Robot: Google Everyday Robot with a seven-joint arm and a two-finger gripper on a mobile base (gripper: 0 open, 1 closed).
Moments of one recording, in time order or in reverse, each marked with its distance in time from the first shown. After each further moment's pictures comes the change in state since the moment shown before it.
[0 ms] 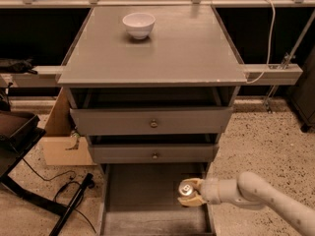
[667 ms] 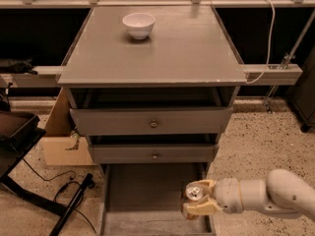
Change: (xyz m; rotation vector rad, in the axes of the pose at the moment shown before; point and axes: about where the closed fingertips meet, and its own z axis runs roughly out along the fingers) arm -0.145 0.099 -0.103 -0.053 -0.048 0.161
